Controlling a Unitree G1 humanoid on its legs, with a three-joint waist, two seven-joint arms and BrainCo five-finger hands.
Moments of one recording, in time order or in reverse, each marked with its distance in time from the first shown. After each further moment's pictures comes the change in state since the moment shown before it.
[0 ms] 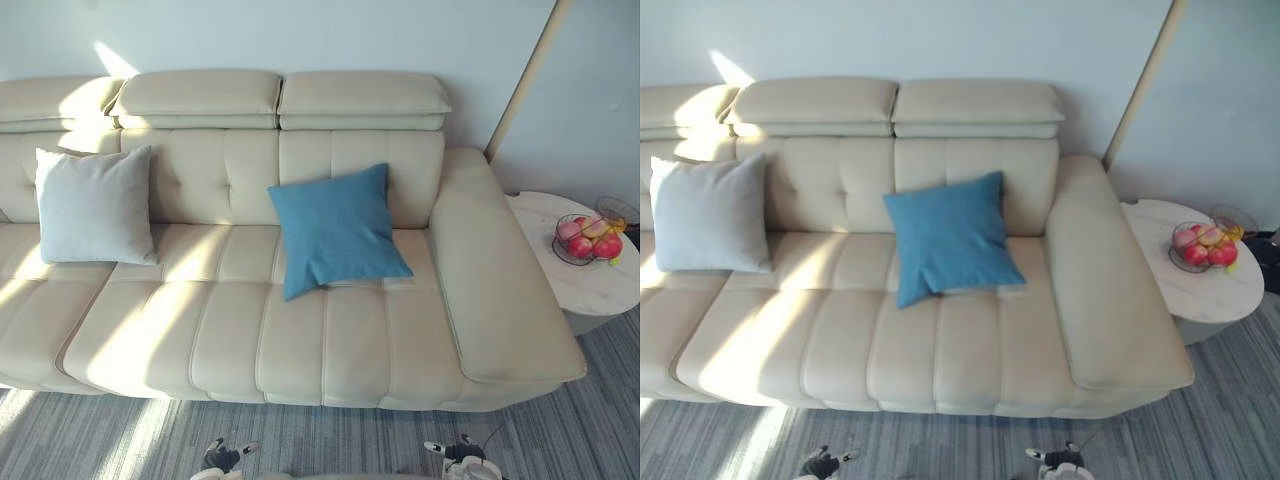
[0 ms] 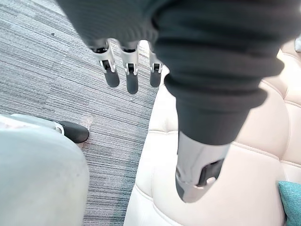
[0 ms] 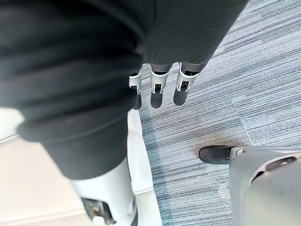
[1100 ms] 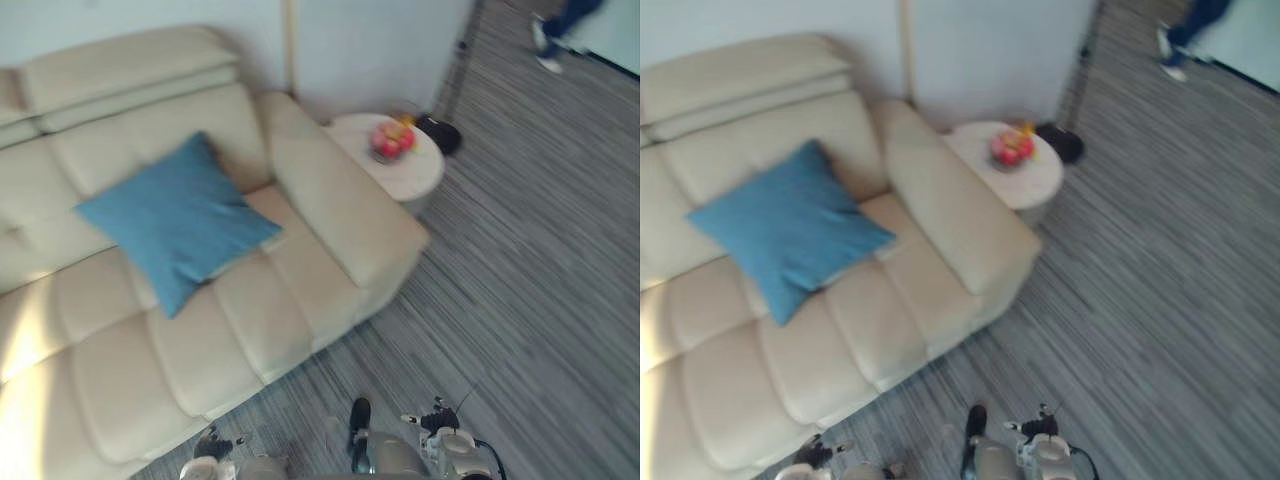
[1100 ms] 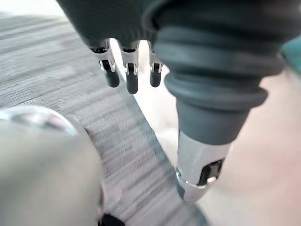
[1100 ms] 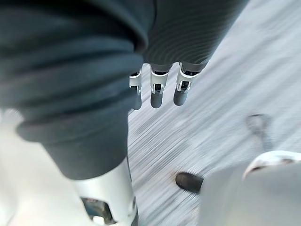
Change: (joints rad) left arm -0.054 0.034 -0.049 0.002 0.068 0.005 0.005; right arm -0.048 0.030 0.193 -0.091 -0.039 0.015 -0.040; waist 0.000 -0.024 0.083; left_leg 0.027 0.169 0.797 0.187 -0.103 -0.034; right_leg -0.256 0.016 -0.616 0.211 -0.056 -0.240
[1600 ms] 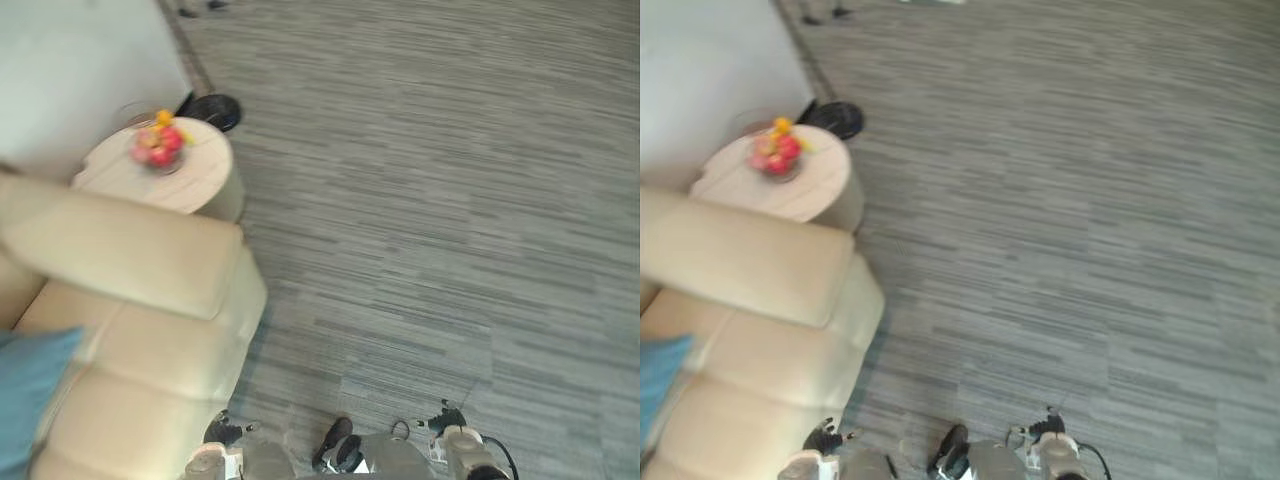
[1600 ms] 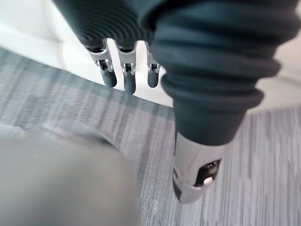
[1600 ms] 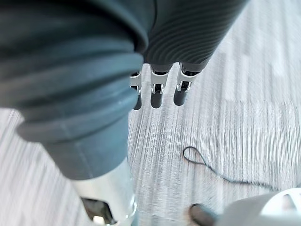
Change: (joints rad) left arm -0.018 -0.012 -0.015 -0.007 -0.002 -0.004 -0.017; right arm -0.079 -0.022 0.044 0.100 0.002 0.005 -0.004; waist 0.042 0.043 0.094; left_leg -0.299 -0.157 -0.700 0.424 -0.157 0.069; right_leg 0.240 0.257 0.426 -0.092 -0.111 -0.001
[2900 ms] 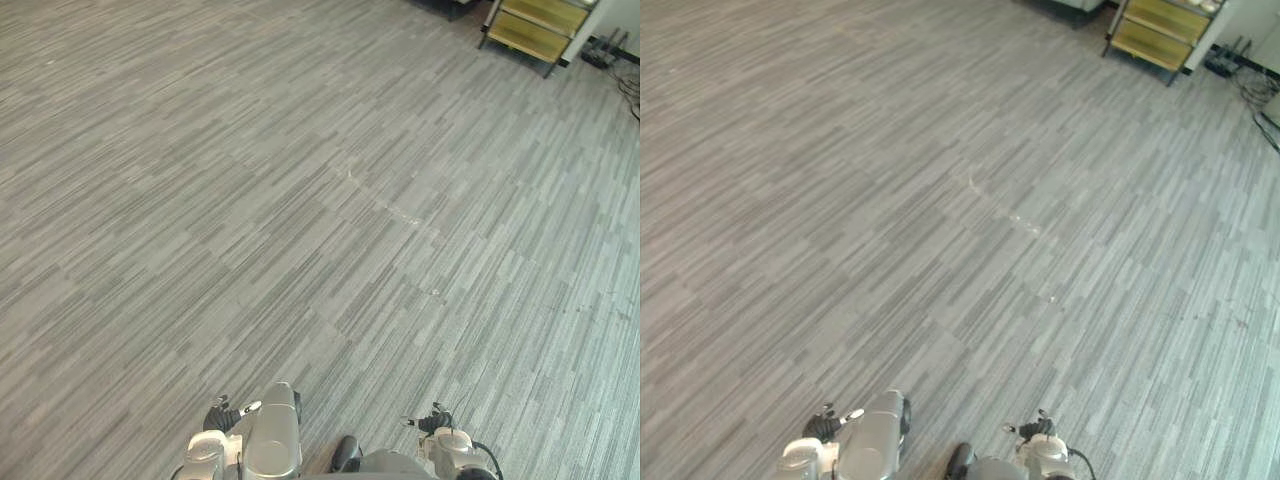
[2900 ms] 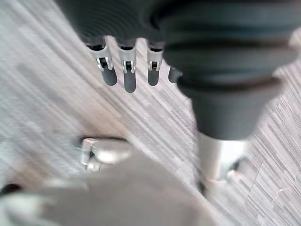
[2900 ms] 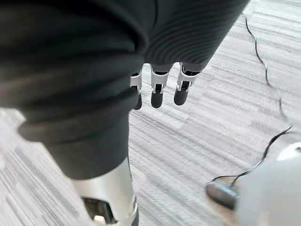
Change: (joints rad) left arm -0.009 0.009 0.027 -0.093 -0.010 0.021 -0.005; right arm 0.038 0.061 -0.044 -0.029 0.050 -0.010 -0.019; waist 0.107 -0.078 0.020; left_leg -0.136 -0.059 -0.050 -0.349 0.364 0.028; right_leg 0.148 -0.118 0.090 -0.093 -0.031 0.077
